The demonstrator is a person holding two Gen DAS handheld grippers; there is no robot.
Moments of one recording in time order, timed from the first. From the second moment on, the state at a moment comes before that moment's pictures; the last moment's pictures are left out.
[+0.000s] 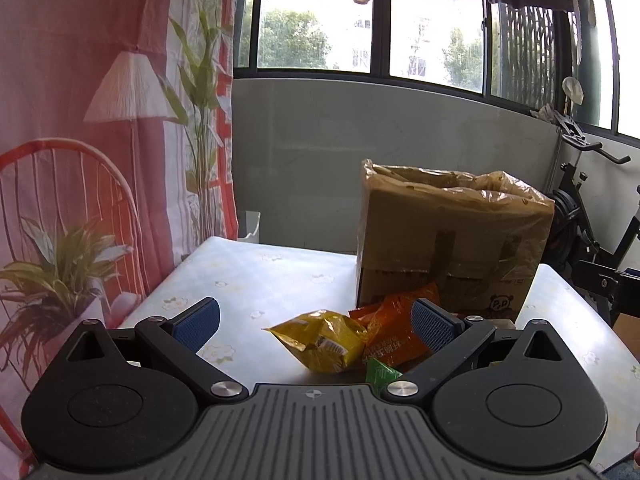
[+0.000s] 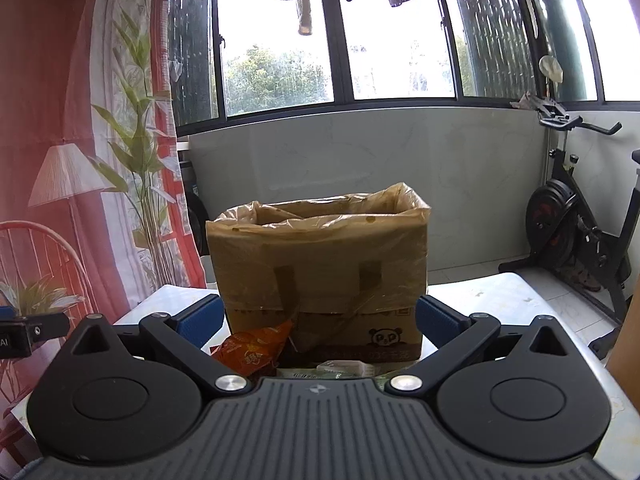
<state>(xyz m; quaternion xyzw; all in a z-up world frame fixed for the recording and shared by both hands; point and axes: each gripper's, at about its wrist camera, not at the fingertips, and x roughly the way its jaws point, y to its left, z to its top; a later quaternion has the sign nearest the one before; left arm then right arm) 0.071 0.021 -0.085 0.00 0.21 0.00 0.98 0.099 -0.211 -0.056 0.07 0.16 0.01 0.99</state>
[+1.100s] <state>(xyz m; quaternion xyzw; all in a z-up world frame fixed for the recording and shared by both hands) 0.125 0.004 -0.201 -0.06 0.36 -0.15 0.92 0.117 -0.228 -0.148 0.09 0.24 0.01 0.97</state>
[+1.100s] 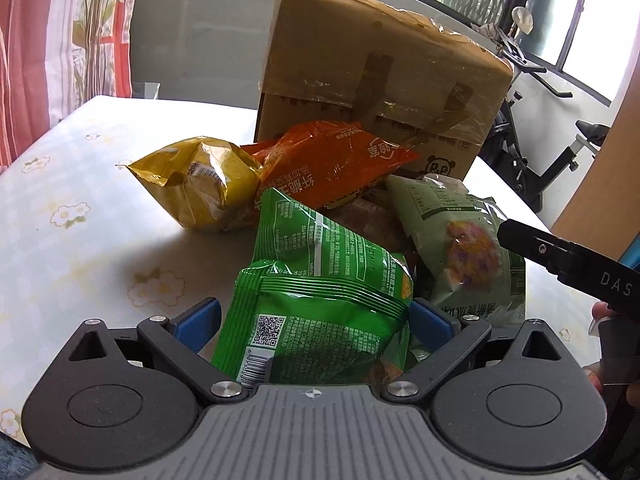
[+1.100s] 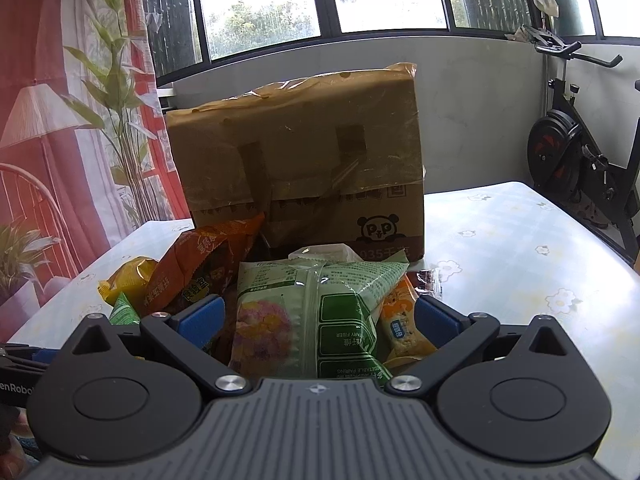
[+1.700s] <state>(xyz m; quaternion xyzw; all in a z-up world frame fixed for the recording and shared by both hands) 0.106 0.014 -0.175 -0.07 0.29 -0.16 0.94 0.157 -0.211 -0.162 0.06 0.26 0.01 0.96</state>
